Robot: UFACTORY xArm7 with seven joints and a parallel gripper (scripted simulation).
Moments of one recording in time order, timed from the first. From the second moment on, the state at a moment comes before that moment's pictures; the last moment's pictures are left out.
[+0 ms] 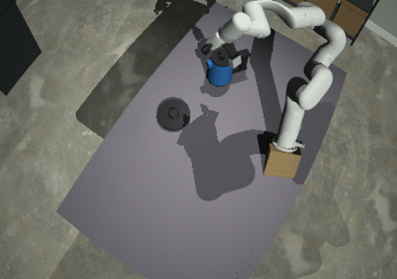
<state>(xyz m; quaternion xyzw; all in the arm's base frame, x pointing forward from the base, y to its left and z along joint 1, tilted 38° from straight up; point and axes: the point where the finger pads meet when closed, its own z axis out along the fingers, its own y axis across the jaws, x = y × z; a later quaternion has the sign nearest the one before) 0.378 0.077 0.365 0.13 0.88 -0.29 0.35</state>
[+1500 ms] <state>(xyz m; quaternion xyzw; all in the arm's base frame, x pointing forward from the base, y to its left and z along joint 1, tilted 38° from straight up) 0.339 -0.004 0.399 -0.18 0.91 -0.37 0.11</state>
